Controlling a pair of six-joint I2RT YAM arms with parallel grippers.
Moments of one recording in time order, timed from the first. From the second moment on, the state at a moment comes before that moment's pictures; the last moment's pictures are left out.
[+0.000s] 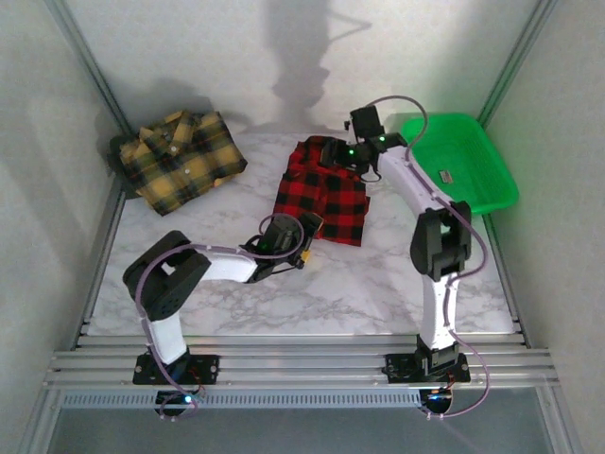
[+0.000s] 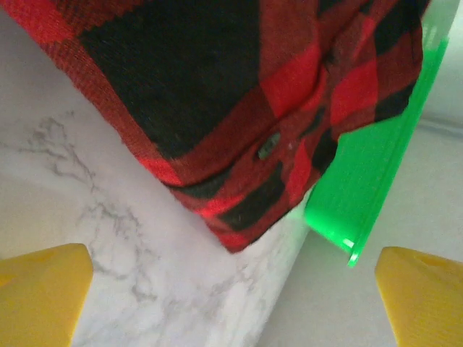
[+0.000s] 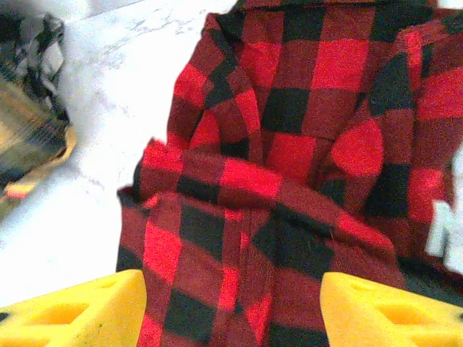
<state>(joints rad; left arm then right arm) -0.74 1.84 0.83 0.47 0.00 -1.70 0.37 2.04 1.91 -0.74 -0.20 0.41</state>
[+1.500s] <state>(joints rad) -0.75 1.16 0.78 -0.71 -0.09 -1.21 0.77 2.00 1.53 -0.66 -0.36 0.58</state>
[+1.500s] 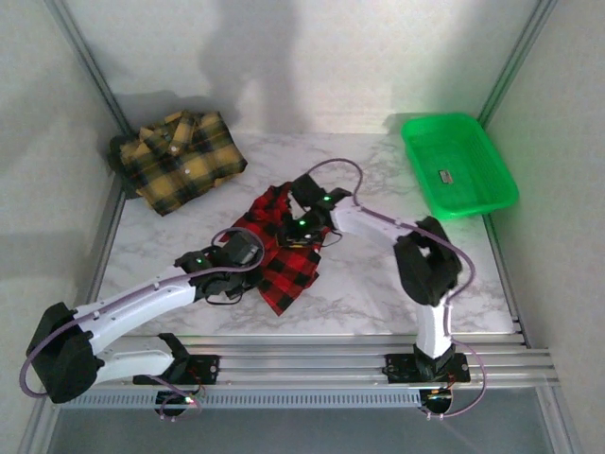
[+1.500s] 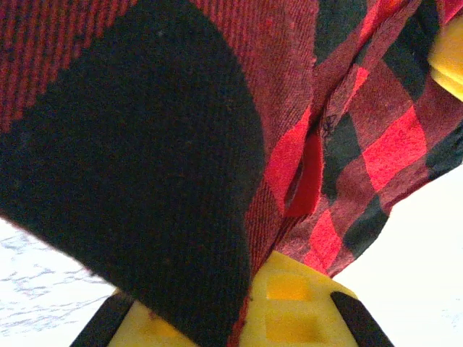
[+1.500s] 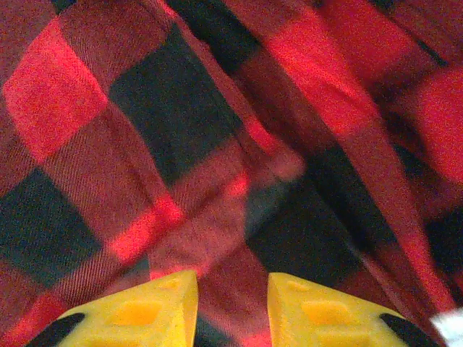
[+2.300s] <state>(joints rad) -0.52 1.34 1.20 -0.96 -0.04 -0.81 0.97 2.16 1.58 -0.51 -0.43 1.04</state>
